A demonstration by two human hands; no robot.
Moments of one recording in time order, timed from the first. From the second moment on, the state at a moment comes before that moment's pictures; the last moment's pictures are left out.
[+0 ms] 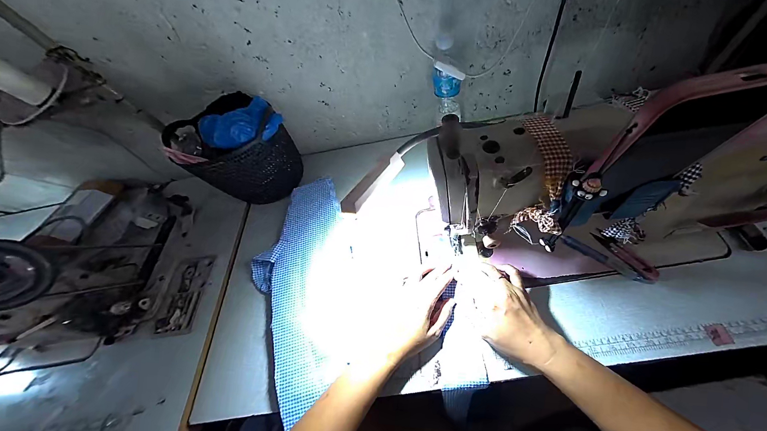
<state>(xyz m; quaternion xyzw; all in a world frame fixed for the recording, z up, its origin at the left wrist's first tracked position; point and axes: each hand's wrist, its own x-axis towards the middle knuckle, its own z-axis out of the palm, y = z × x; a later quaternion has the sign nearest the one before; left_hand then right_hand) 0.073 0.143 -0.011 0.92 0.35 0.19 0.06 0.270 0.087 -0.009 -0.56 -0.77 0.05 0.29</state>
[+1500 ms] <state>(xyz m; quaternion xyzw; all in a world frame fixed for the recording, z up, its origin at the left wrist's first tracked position) 0.102 0.161 0.001 0.82 0.44 0.31 0.19 0.267 0.086 -0.016 -0.58 -0.75 0.08 0.31</state>
